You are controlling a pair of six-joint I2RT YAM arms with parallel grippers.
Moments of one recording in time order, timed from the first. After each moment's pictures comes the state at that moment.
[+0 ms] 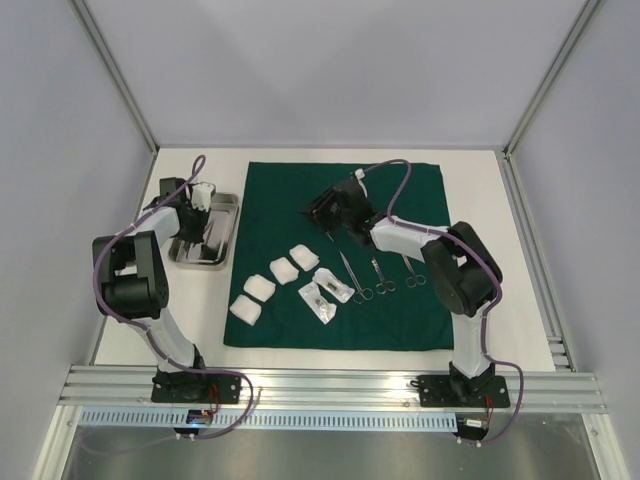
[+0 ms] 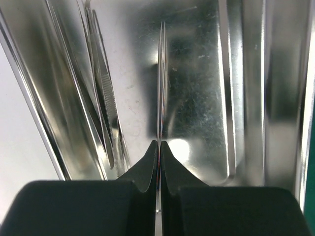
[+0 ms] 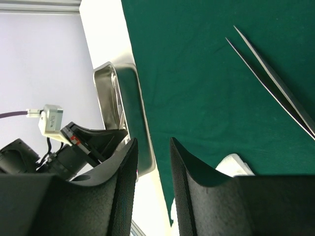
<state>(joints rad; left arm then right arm) 0.14 1.76 1.10 -0.38 0.14 0.38 0.63 1.99 1.29 0.21 -0.07 1.28</state>
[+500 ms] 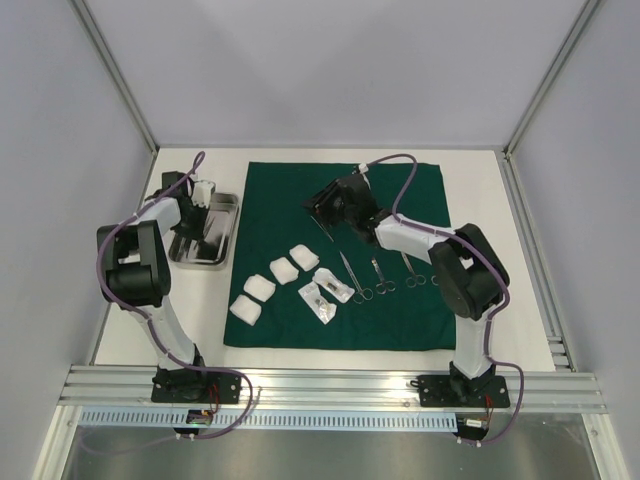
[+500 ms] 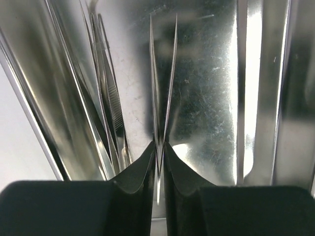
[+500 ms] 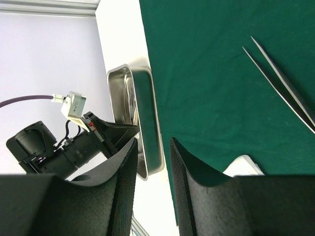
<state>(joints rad) 0.14 1.87 1.22 -0.47 0.10 0.36 0.61 1.95 1.29 0.22 -0.07 1.26</state>
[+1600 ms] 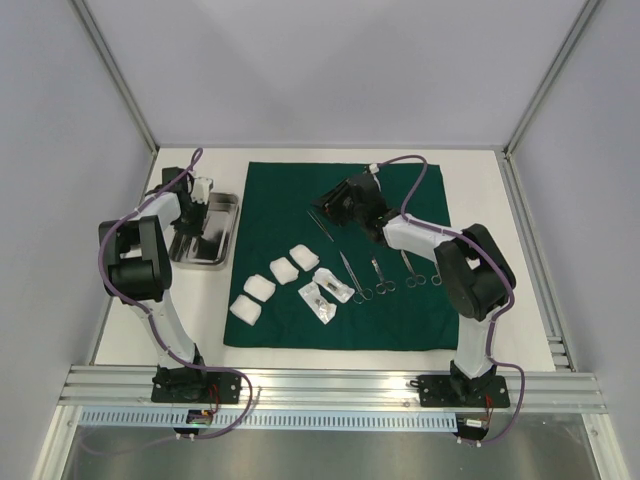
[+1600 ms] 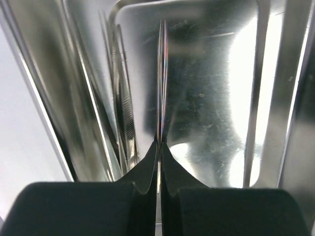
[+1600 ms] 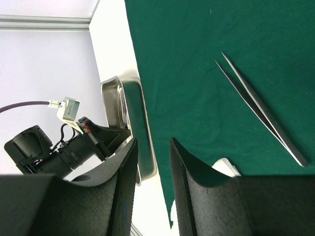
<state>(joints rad) 0.14 1.92 1.30 -0.52 0.08 0.33 0.57 1.92 1.24 0.22 -0.08 1.26</state>
